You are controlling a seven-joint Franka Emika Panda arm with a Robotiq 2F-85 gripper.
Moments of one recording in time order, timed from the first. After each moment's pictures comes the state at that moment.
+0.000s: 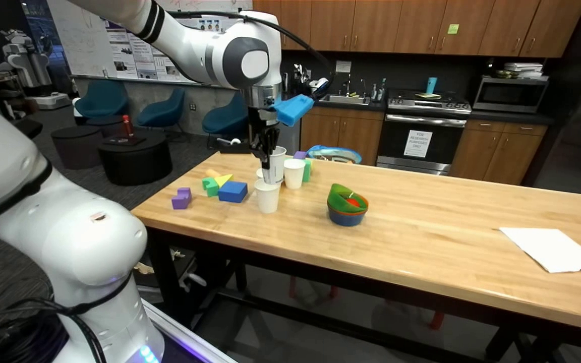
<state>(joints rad) 0.01 -0.45 -0.19 -2.50 -0.04 2.18 -1.81</state>
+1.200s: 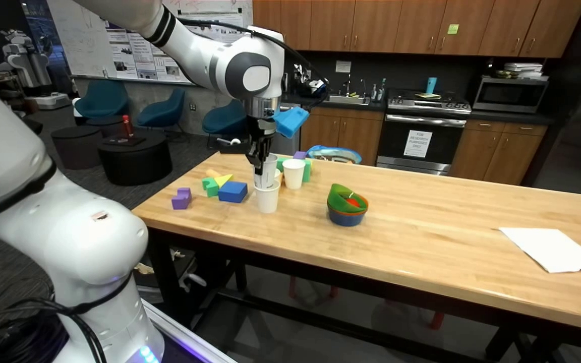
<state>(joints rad) 0.03 -0.38 -0.19 -2.50 0.07 2.19 -1.93</state>
